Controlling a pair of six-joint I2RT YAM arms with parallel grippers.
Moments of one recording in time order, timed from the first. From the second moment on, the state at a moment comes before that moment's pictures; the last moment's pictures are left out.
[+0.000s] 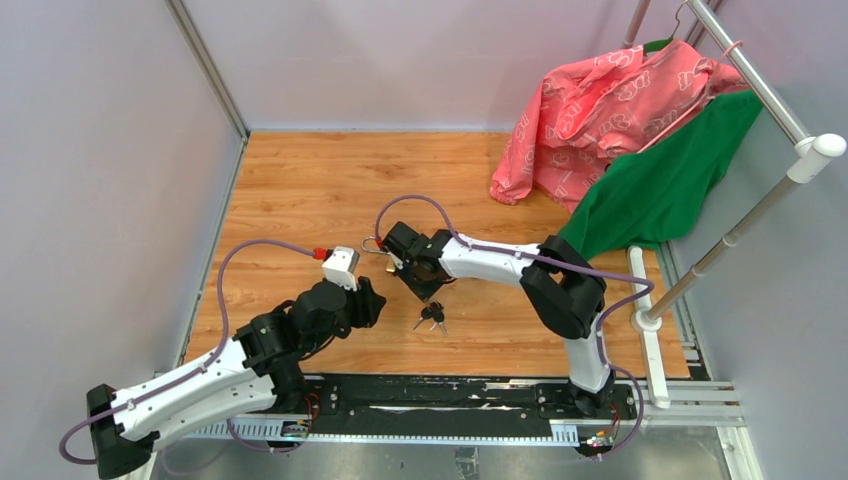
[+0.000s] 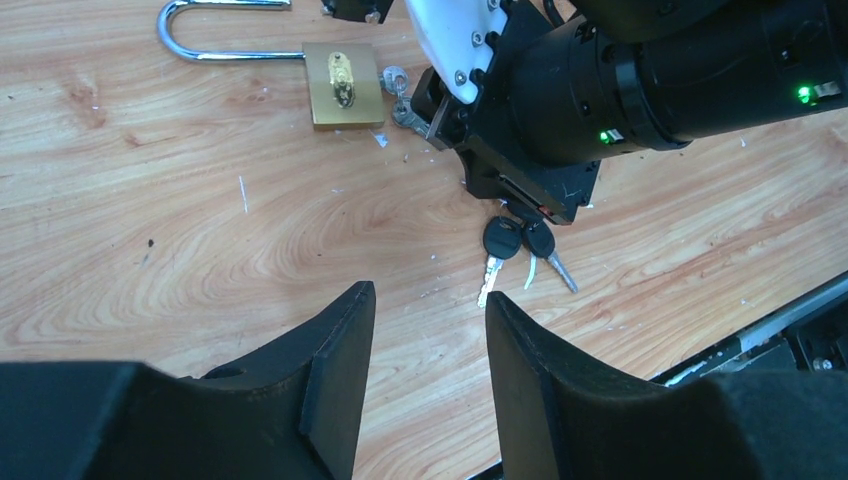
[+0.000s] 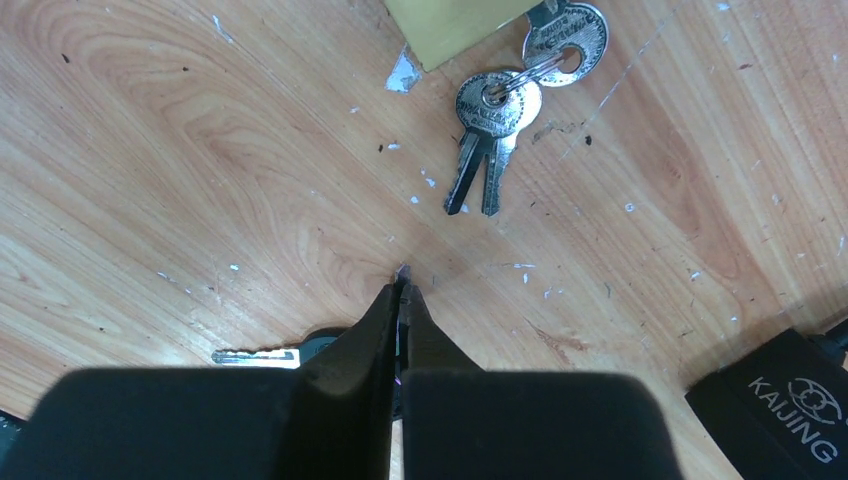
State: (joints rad) left arm -0.99 0.57 0.46 -0.40 -0.41 -0.57; right arm 0.98 1.99 1.41 -0.64 0.07 0.12
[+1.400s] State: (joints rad) left arm -0.99 0.70 0.68 -0.22 -0.42 -0.42; right arm 1.22 1.25 1.02 -0.08 0.43 -0.16
